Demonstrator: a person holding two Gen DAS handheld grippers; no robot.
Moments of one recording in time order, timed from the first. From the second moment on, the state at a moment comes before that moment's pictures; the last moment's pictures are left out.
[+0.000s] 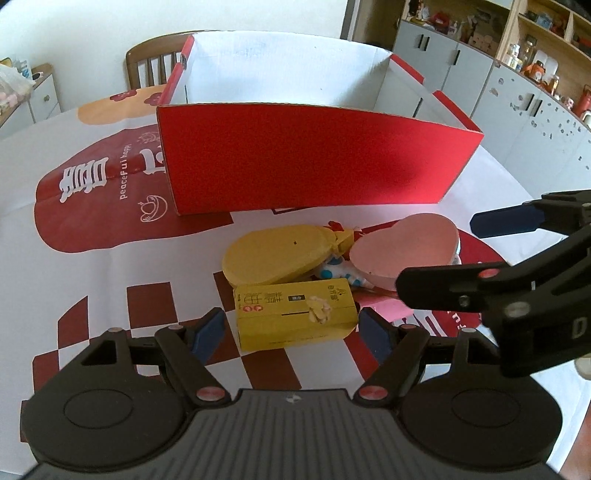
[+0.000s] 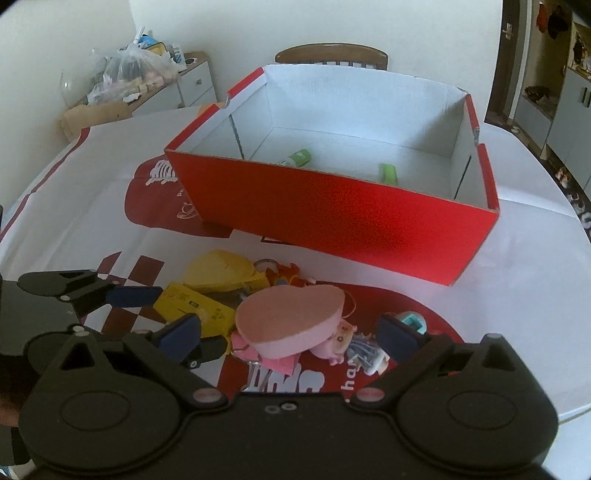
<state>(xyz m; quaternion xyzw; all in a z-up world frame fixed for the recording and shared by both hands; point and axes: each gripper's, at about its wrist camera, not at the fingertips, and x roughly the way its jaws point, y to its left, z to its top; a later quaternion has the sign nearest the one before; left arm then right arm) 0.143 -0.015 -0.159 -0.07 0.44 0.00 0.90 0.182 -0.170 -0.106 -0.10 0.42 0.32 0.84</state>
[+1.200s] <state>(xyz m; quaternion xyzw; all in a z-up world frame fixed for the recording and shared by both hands) 0.130 -0.011 -0.147 -0.08 0.41 0.01 0.91 0.187 -0.171 -0.111 -0.11 0.41 0.29 0.85</state>
